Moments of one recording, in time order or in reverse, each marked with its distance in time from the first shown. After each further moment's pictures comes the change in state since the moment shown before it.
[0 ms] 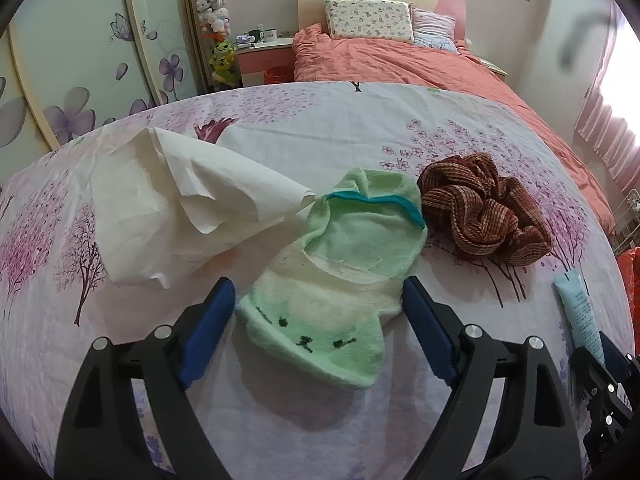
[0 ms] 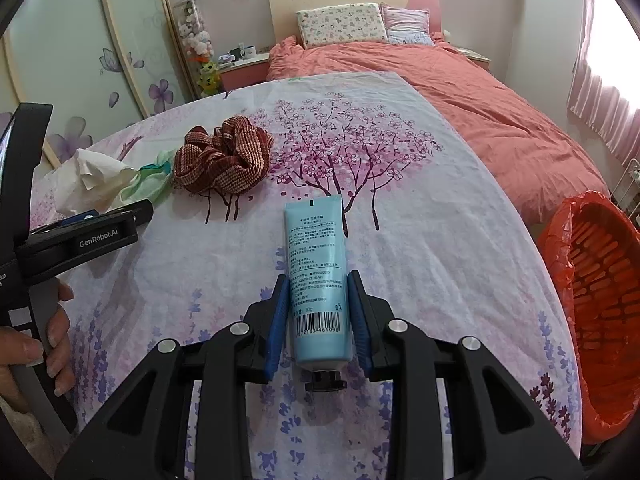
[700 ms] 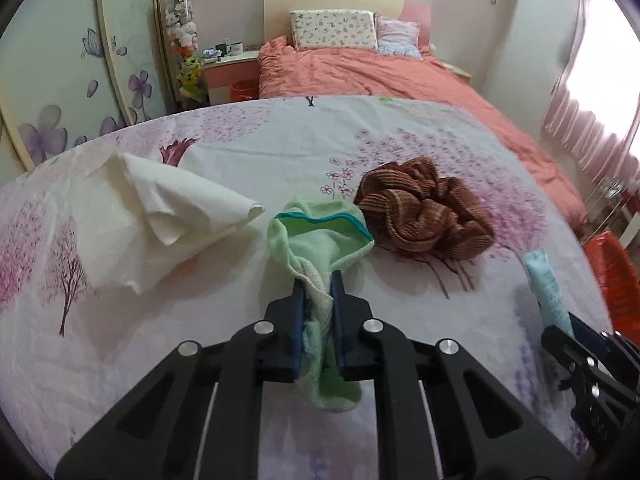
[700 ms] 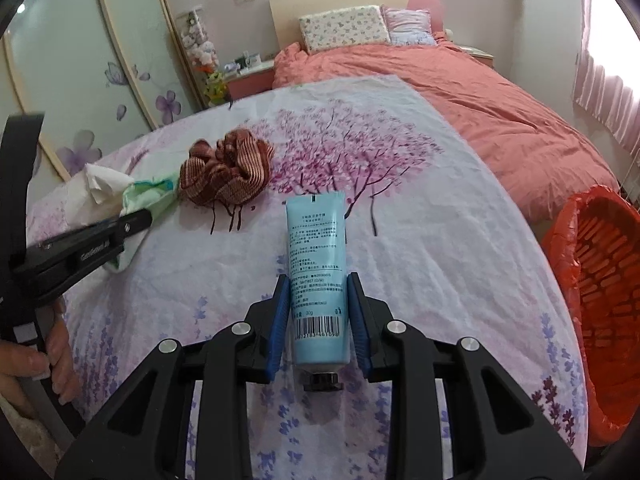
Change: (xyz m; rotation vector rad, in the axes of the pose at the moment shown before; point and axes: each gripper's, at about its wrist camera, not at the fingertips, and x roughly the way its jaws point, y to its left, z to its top) left arm -0.022 -0.012 -0.005 0.055 -0.059 -0.127; right arm -0.013 -0.014 -0.002 0.047 -0.044 0.063
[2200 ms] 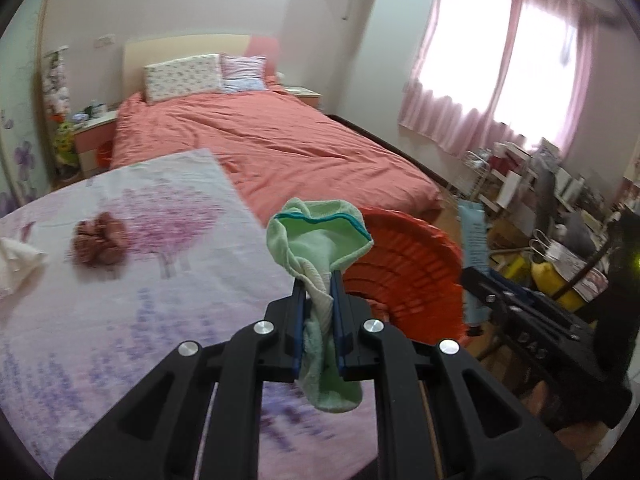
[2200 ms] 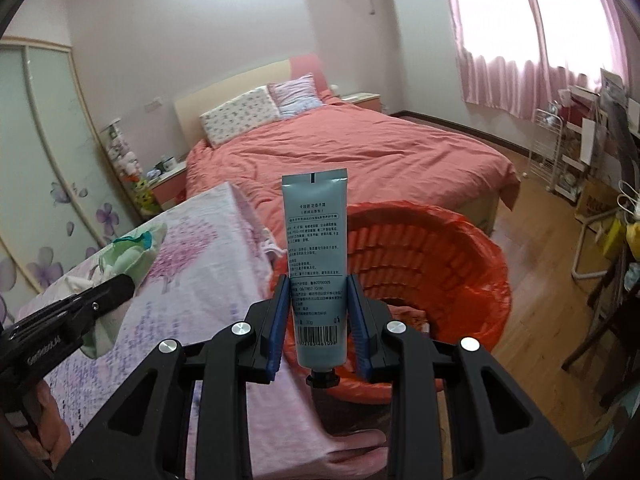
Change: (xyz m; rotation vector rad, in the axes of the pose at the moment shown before) left arm -0.143 -0.259 -0.054 0.241 -0.107 -0.432; right arm -0.163 -0.177 -0.040 0.283 -0.255 -0.208
